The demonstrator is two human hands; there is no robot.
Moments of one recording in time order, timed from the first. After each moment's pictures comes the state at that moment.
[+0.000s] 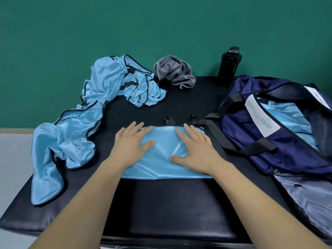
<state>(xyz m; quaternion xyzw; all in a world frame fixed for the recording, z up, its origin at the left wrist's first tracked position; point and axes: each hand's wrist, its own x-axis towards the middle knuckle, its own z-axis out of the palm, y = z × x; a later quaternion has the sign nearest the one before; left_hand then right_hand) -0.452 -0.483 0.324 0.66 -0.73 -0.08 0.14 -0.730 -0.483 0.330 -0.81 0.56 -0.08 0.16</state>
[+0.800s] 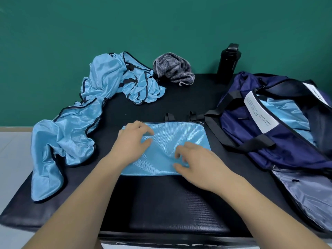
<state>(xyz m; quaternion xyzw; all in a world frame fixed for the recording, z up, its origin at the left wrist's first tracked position) -0.459 -0.474 0.340 0.63 -0.74 -0.12 0.21 -0.725 -0.416 0.378 -0.84 0.52 -0.08 0.16</state>
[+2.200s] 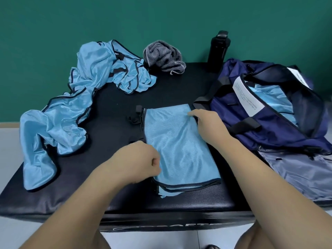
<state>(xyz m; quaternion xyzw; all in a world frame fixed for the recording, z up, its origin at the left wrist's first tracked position) -0.518 -0.379 0.402 0.58 -0.79 -0.21 -0.05 -0.782 -0.492 0.345 -0.76 0.59 -0.25 0.10</state>
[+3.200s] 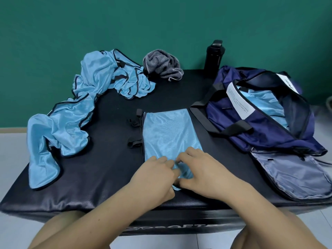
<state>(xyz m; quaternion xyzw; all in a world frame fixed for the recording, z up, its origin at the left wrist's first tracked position) -0.572 -0.329 0.387 0.45 -0.89 -0.02 -0.08 -0.763 -0.349 0.381 -0.83 0.52 -0.02 0.21</state>
